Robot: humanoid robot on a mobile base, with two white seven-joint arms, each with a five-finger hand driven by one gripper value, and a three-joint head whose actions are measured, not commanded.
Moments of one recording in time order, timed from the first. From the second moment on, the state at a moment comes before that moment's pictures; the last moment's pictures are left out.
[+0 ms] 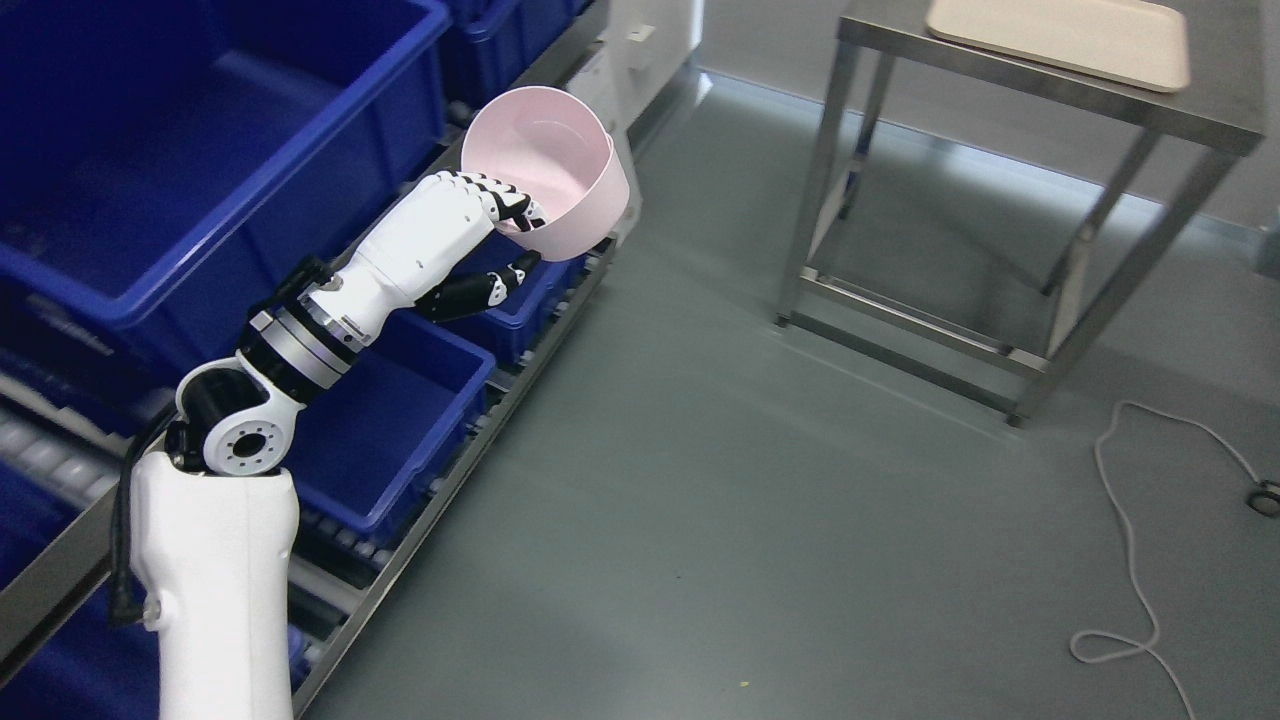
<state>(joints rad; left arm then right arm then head) -0.63 0.00 0.23 -1.45 -0.82 -0.79 -0.53 0.05 0.00 0.00 -0.05 0.00 -0.19 0.00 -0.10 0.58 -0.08</state>
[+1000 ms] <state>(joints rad) -0.87 0.00 0.06 -1.45 -0.63 -0.74 -0.55 0.05 0.00 0.00 -0.05 0.00 -0.19 0.00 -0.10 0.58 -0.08</state>
